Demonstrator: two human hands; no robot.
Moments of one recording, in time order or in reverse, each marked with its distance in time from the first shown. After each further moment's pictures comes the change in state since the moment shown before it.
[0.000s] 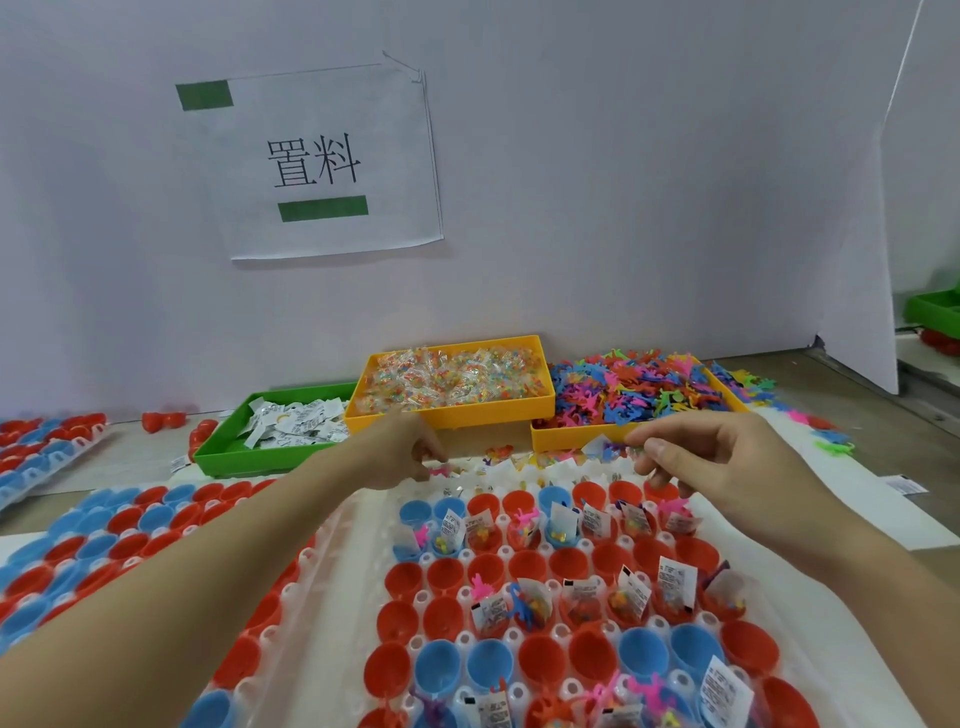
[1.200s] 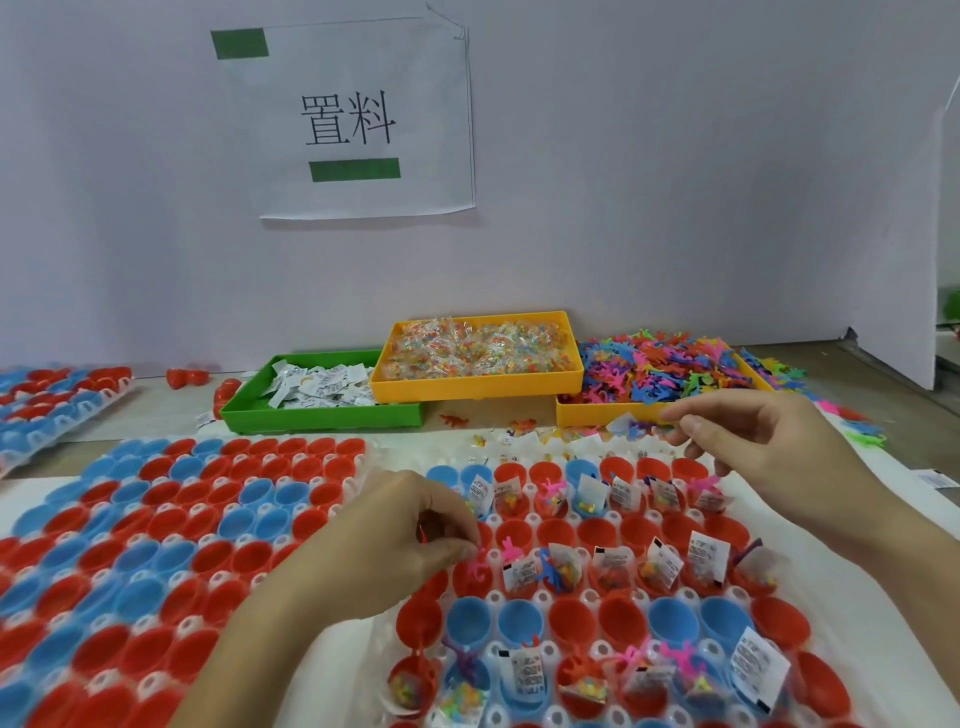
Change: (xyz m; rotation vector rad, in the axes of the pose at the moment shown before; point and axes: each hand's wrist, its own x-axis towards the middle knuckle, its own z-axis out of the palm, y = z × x) left_hand -0.138 0.060 0.014 -0.451 0.092 0.002; right_hand 0.000 -0.002 0.003 -0.106 0.038 -0.054
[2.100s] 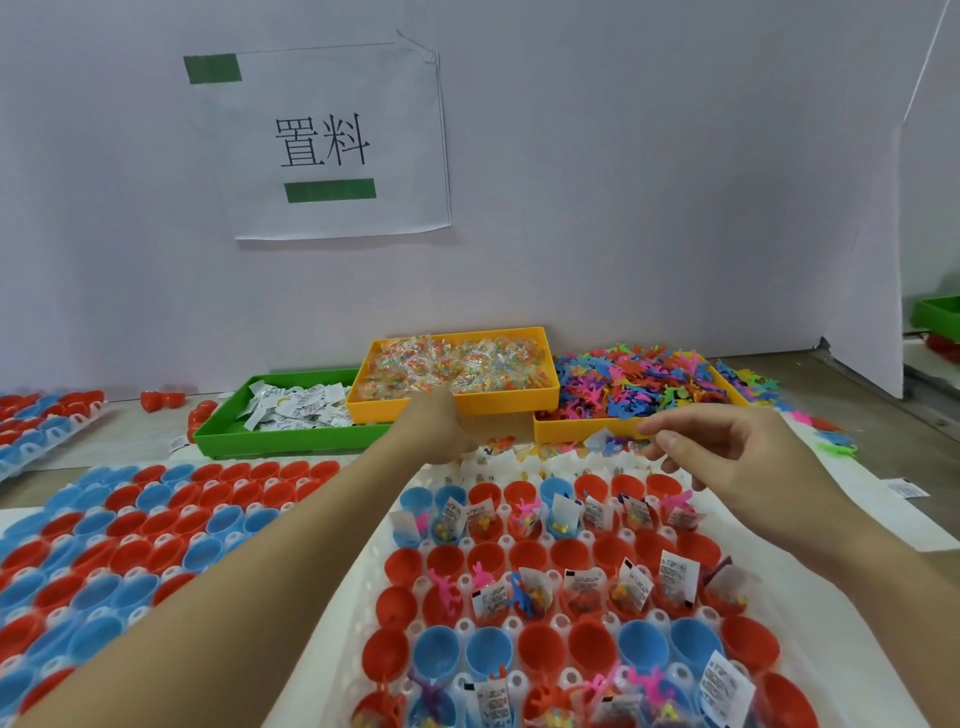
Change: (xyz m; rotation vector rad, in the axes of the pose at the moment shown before) left_hand 0.152 -0.006 0.000 0.251 0.083 -0.340; right_hand 0.001 0.004 -0.004 0.004 0.022 -0.001
